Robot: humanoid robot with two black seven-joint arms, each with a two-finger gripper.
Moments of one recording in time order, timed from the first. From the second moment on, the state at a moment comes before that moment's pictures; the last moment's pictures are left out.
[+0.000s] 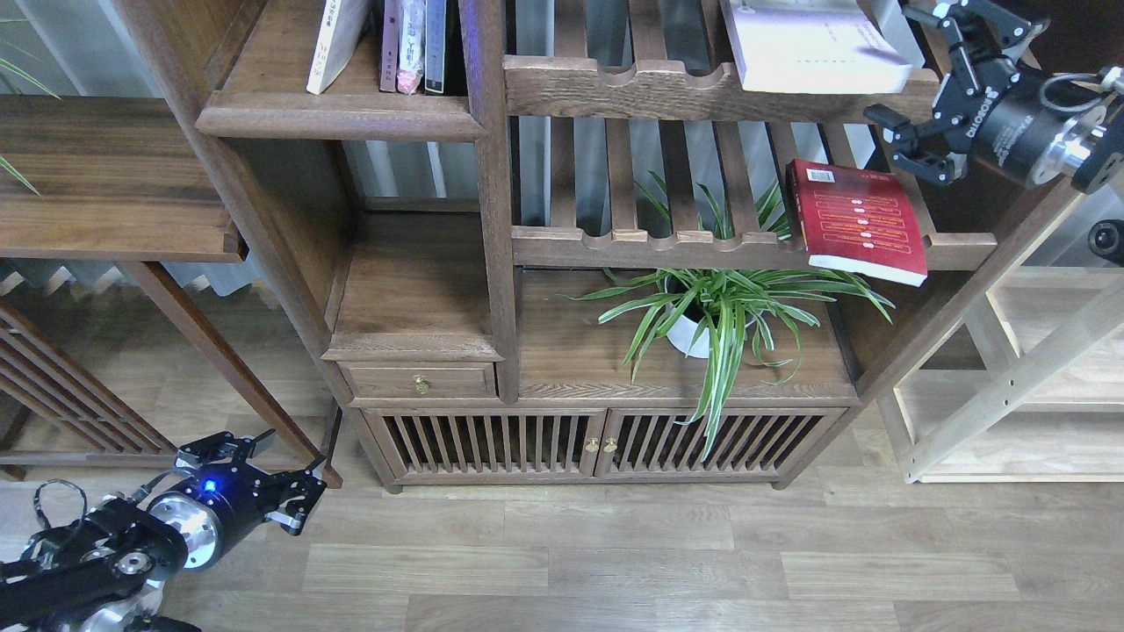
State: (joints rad) left arm -0.44 0.75 -0.20 -1.57 0.56 0.49 0.07; right arm 1.45 -0.92 -0.44 1.06 -1.15 -0.40 0.49
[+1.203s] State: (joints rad) left arm -0.45 0.72 -0.20 -1.55 0.56 0.49 0.07; right arm 1.60 -0.87 -0.54 1.05 -1.13 -0.40 0.49
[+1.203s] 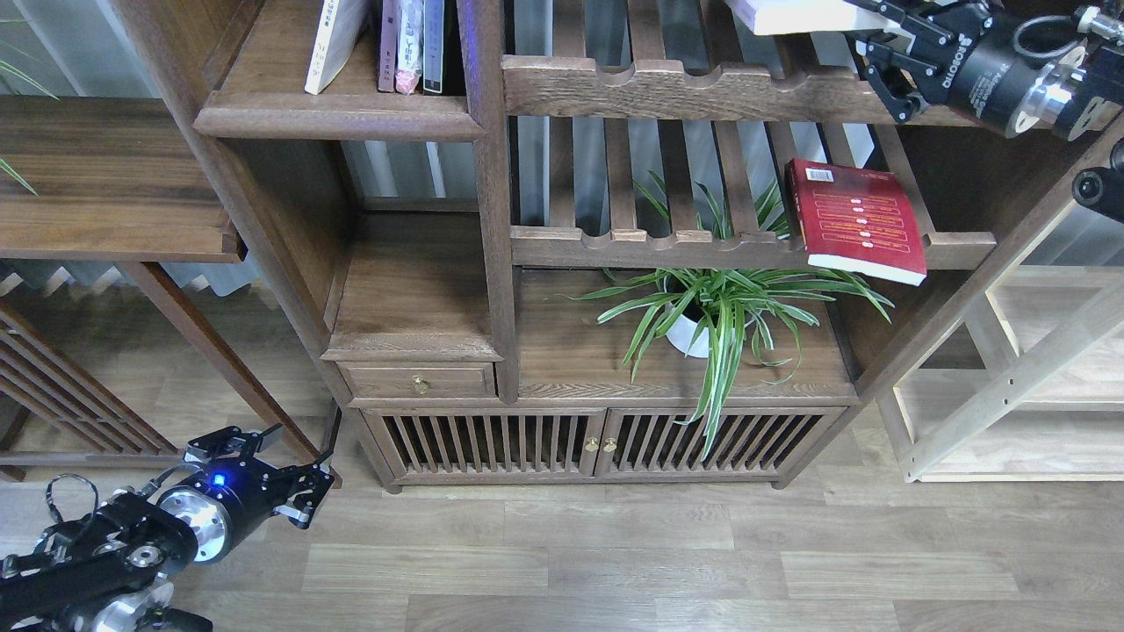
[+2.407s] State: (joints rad) left arm -0.45 0.72 -0.20 -1.54 0.56 0.49 0.07; right arm 1.58 -1.37 -0.47 1.29 -1.07 -0.36 0.49
